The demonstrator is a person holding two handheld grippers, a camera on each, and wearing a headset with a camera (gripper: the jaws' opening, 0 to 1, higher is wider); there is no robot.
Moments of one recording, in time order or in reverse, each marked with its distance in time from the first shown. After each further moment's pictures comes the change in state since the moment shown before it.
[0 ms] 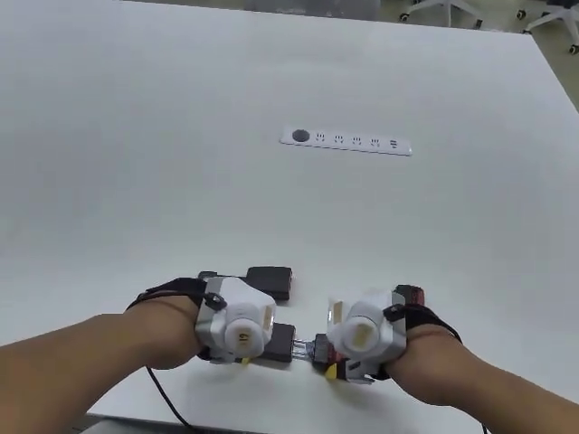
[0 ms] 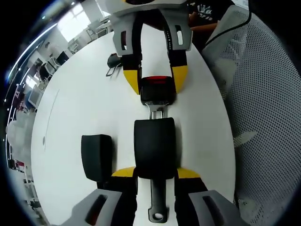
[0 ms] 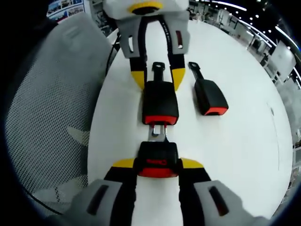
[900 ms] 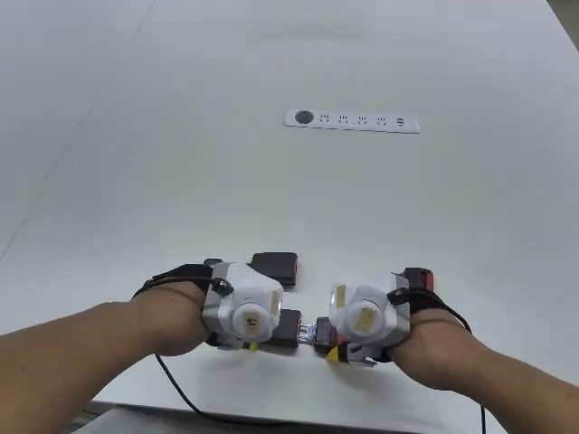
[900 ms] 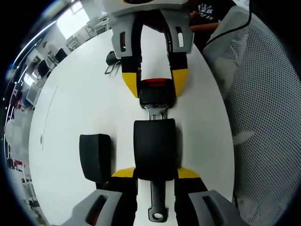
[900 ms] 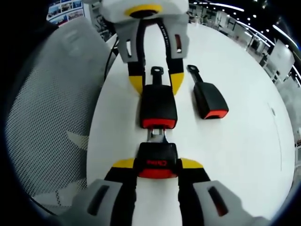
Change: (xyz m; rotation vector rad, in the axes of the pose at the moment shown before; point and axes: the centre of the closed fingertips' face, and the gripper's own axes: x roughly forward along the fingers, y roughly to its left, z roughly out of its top) left arm 0.002 0.000 0.001 -0.008 0.025 -0.026; right arm 0.003 -0.002 0.005 0.015 -0.035 0.006
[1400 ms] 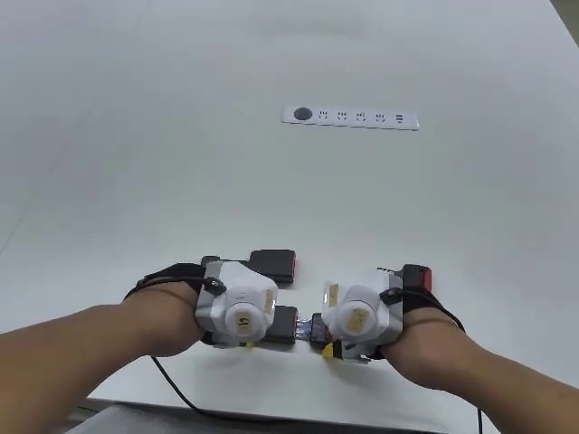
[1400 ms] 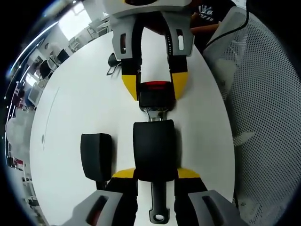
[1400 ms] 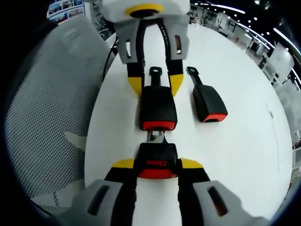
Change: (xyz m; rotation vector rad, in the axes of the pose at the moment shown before) left arm -0.001 0.000 -0.001 -0.006 -0.025 0.015; right arm 0.002 -0.003 0.004 -0.014 -0.006 -0.020
